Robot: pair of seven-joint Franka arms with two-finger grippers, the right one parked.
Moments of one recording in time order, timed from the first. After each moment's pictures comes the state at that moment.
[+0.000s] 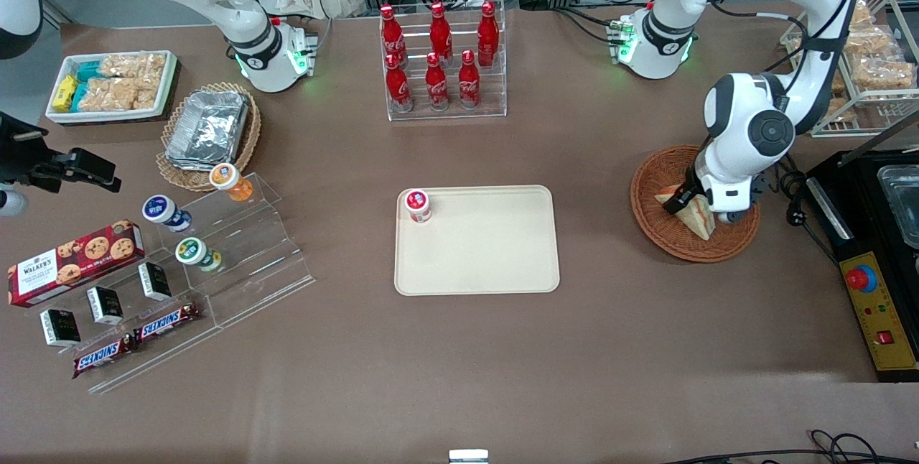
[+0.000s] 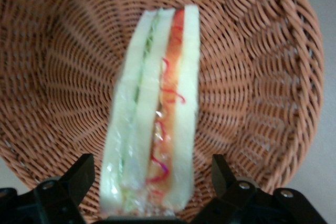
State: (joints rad) arm -0.08 0.10 0.02 -2.47 0.04 2.45 -0.91
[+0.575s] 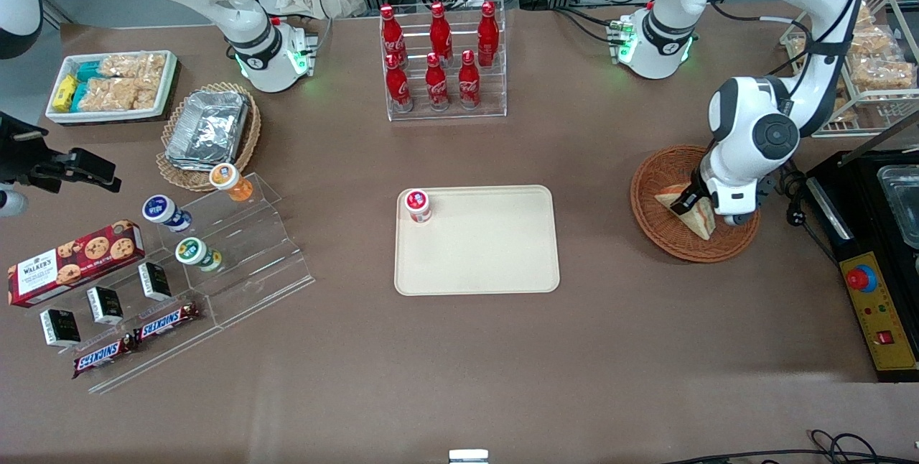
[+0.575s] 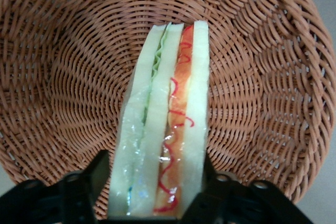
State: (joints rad) arm -0.08 0.12 0.03 -2.47 0.05 2.46 -0.91
